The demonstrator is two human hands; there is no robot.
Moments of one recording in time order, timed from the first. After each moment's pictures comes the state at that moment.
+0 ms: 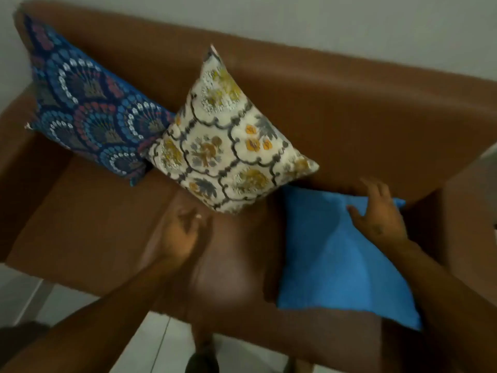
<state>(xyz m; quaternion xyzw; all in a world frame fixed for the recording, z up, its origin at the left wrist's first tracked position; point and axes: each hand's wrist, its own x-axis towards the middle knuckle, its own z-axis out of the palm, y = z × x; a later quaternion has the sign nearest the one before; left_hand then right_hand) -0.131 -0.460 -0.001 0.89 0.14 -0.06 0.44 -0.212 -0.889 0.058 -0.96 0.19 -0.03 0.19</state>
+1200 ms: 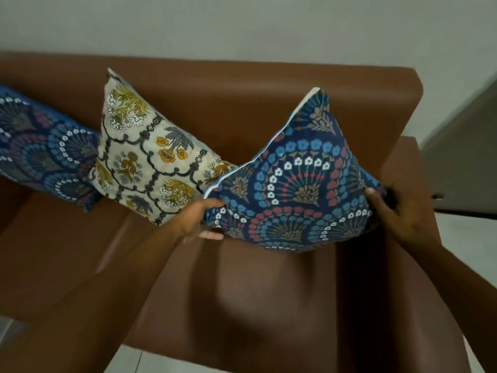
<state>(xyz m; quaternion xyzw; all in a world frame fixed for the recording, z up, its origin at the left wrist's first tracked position) -0.127 -0.673 0.073 0.69 0.15 -0.42 0.57 -0.309 -1.068 0.082 -0.86 0.18 -0.13 0.47</state>
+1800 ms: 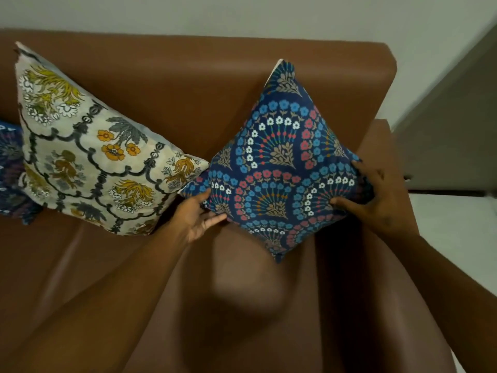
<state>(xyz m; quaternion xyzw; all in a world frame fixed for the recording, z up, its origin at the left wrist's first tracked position) -0.116 -0.747 -0.003 0.54 0.27 -0.37 0.70 -0.306 -1.084 0.046 -0.90 0.23 -0.12 0.35</state>
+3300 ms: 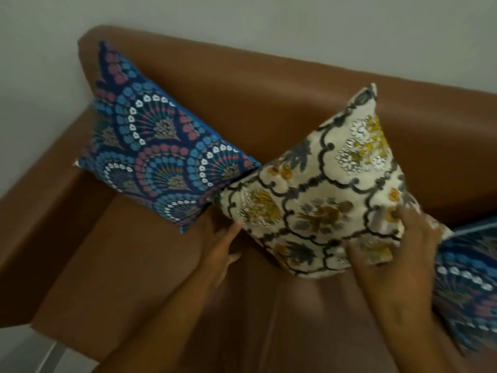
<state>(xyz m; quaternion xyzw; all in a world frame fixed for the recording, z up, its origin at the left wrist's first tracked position) 0.032 -0.382 -0.020 0.58 0.22 -0.24 0.75 -0.088 -0.629 0.091 -0.89 0.25 -0.22 0.31</state>
